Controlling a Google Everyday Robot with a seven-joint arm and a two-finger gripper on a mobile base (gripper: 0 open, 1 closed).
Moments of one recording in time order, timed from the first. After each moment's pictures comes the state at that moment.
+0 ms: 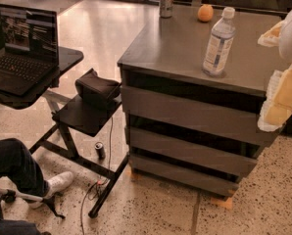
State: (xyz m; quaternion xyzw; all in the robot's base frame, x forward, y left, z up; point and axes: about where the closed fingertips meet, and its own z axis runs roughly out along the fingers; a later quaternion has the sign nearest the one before) arm 0.438 -0.215 0.982 -0.60 0.78 -0.04 0.17
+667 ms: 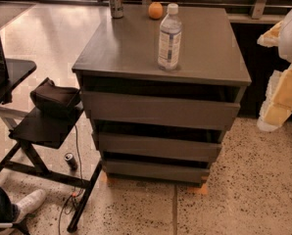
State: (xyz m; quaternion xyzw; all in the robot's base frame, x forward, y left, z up) arm 0.438 -0.215 0.982 -0.60 0.78 -0.04 0.17
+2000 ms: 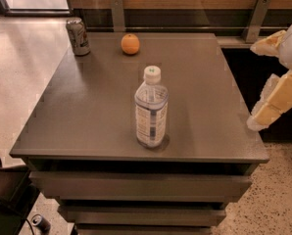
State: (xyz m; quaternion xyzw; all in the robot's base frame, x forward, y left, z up) arm 0.450 -0.205 0.965 -0.59 0.77 0.06 0.25
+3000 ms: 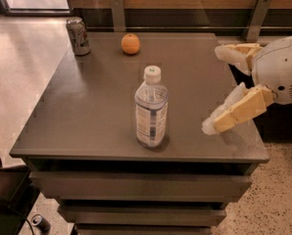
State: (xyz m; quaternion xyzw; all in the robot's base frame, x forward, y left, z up) arm 0.436 -0.121 0.975 -0.54 0.68 0.24 0.44
